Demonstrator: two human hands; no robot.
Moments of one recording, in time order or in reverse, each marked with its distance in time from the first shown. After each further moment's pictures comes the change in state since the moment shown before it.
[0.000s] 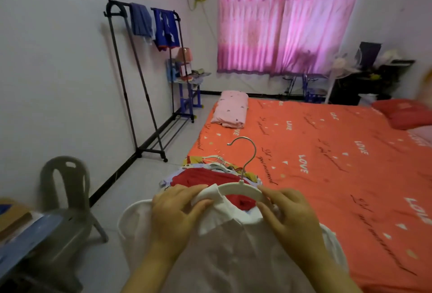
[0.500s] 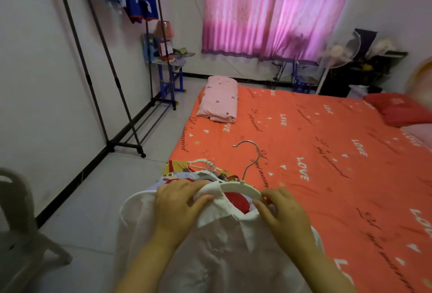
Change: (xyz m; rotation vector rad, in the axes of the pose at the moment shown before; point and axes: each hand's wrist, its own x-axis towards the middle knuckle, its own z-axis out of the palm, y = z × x) left_hand 0.159 -0.156 0.131 0.053 -0.135 0.015; right_hand 0.150 0.110 0.147 -0.039 -0.174 0.240
